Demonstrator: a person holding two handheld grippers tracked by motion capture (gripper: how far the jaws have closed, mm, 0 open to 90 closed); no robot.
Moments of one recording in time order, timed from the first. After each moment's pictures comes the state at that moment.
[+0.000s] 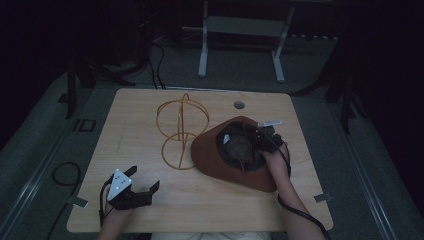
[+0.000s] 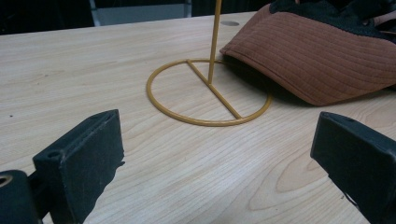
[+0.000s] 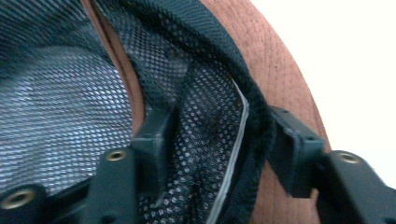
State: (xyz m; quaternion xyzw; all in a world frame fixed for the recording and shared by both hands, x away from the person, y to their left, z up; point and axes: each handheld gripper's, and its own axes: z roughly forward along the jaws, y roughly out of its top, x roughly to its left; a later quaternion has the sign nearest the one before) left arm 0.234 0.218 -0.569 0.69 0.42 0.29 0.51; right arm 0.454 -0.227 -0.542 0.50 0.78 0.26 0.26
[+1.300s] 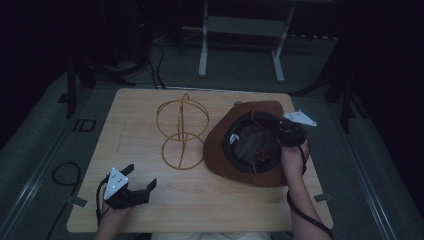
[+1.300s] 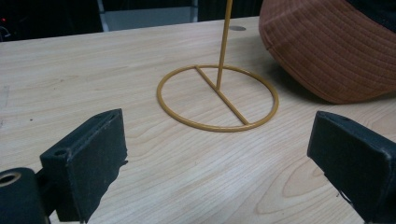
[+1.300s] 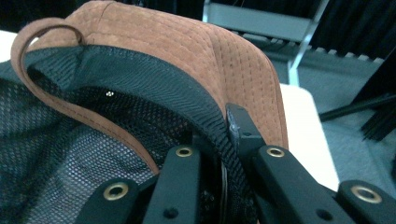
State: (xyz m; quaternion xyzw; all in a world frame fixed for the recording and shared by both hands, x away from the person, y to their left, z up) left arm 0.233 0.224 -0.560 0.69 0.43 0.29 0.51; right arm 0.400 -0.257 -0.451 0.48 0.68 0.41 0.37
